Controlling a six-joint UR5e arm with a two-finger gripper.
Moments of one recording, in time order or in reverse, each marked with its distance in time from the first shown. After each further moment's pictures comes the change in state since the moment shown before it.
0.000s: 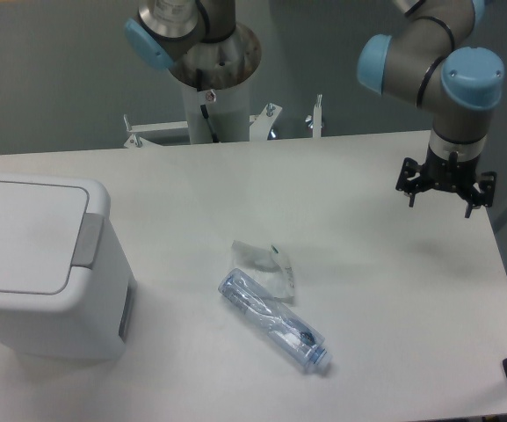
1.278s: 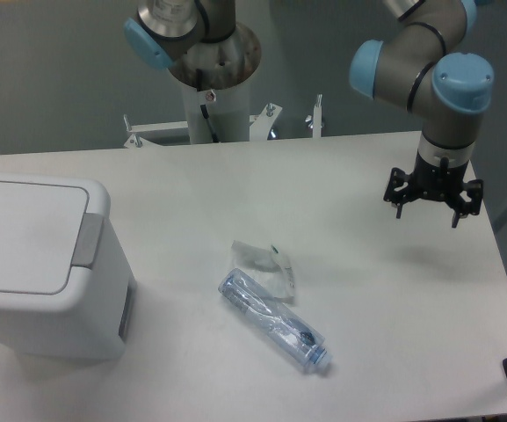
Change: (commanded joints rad) arm -0.015 0.003 -0.040 0.049 -0.178 -0.267
